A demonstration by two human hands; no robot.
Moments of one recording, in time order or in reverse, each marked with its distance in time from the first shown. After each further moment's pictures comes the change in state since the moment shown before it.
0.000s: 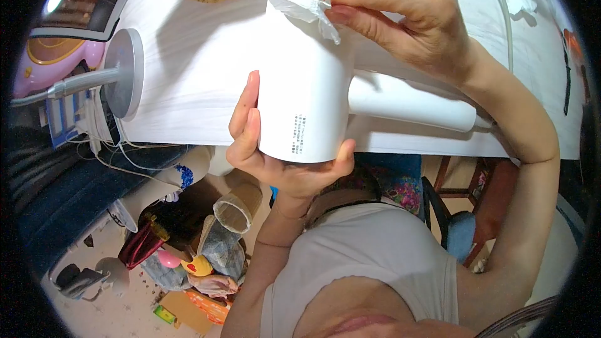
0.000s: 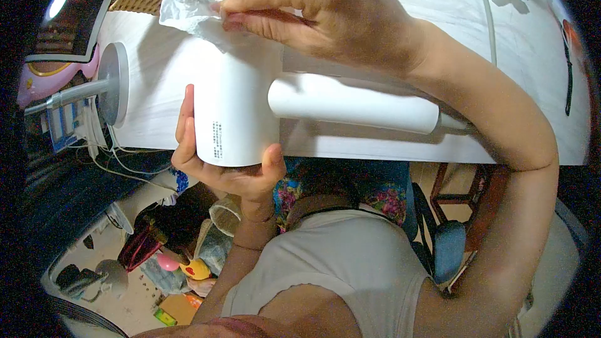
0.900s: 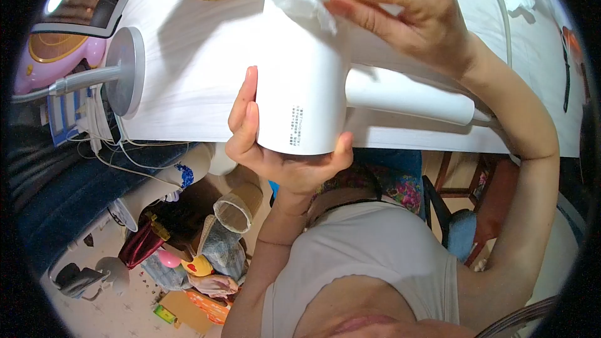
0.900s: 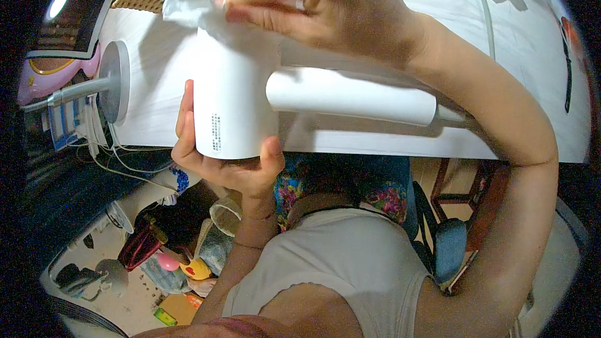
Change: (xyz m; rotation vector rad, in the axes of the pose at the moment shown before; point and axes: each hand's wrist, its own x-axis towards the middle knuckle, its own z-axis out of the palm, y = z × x) left_hand 0.000 0.002 0.002 0.011 0.020 -0.003; right_hand 0.000 0.007 0.000 -0.095 0.023 -0.133
